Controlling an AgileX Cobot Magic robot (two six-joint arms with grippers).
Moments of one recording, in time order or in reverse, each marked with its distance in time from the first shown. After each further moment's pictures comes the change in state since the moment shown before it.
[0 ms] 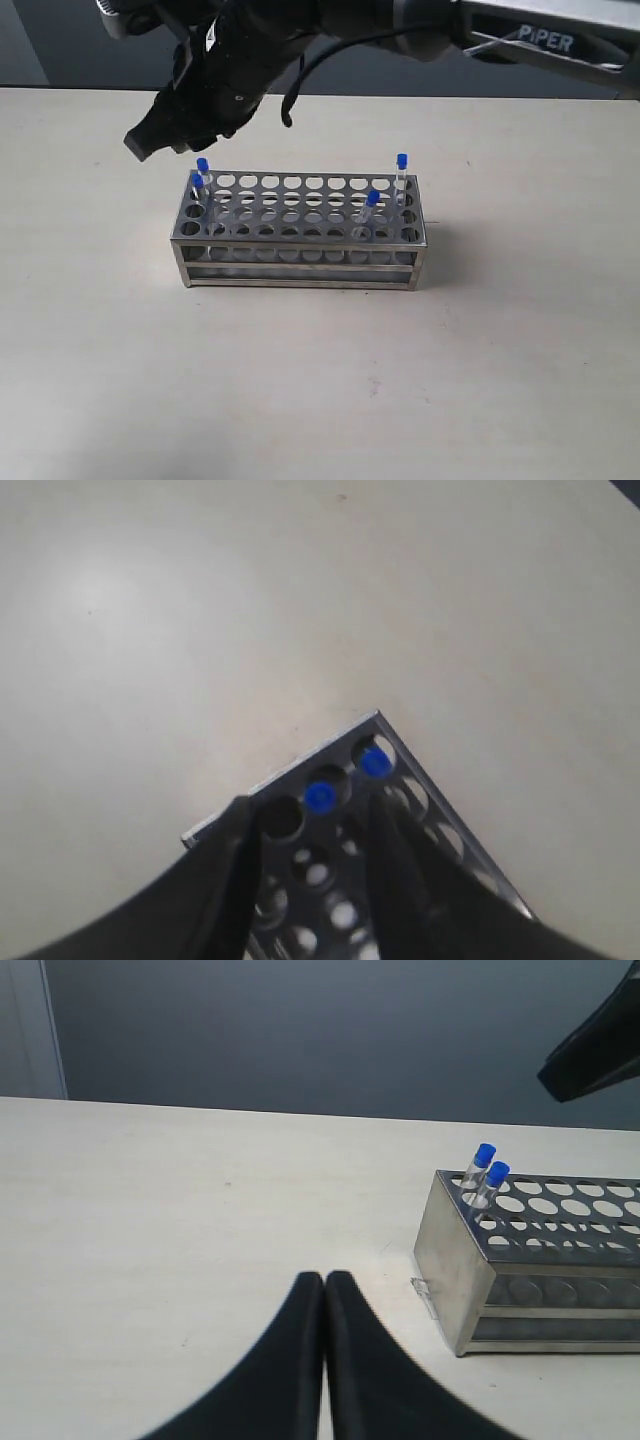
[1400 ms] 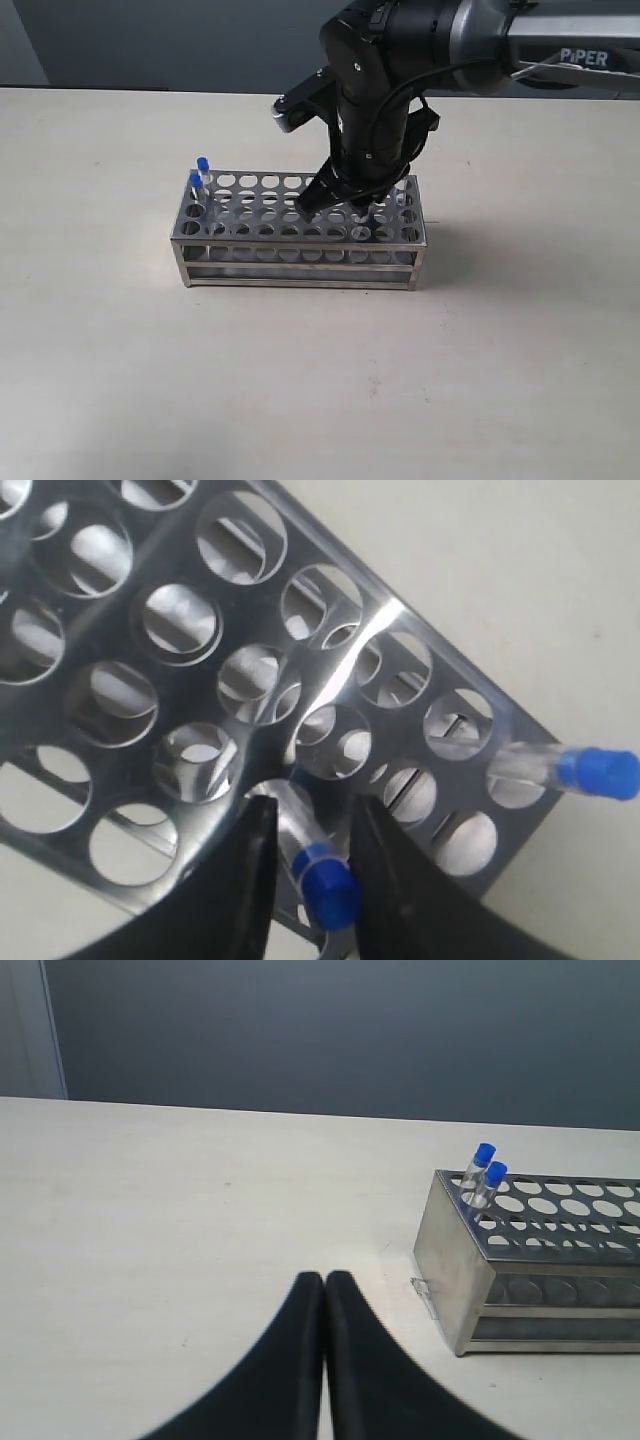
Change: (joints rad) left arm 0.000 0.000 0.000 0.000 0.000 0.000; right arm -0.120 -0.018 0.247 -0.384 0.263 0.319
